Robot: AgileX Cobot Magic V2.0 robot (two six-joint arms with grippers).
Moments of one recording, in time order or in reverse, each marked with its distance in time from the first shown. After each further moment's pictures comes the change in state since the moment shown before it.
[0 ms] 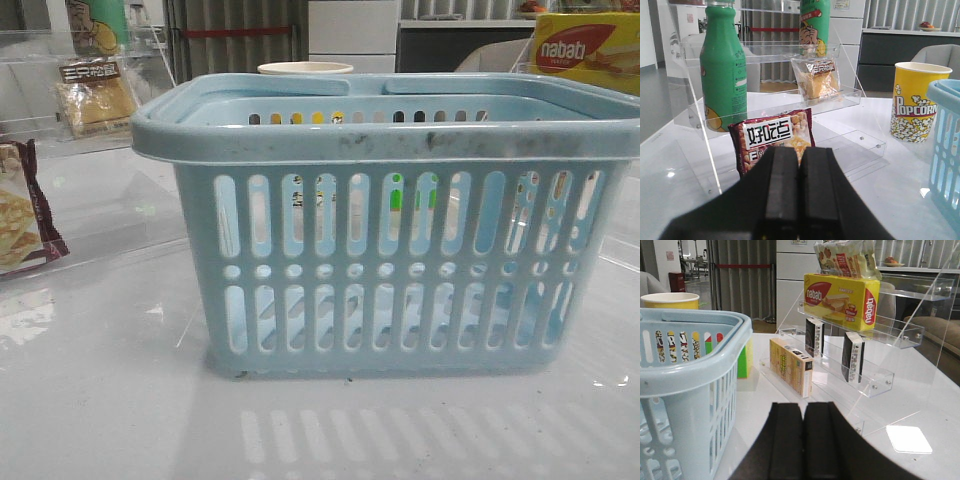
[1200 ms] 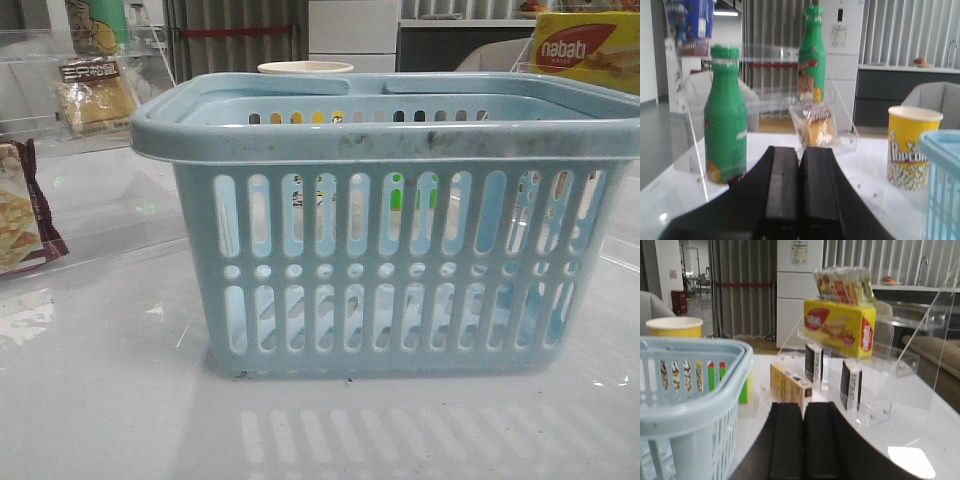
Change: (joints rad) left arm 0.000 0.000 -0.092 0.000 -0.065 0.000; right arm 0.000 0.000 -0.098 0.000 0.000 0.000
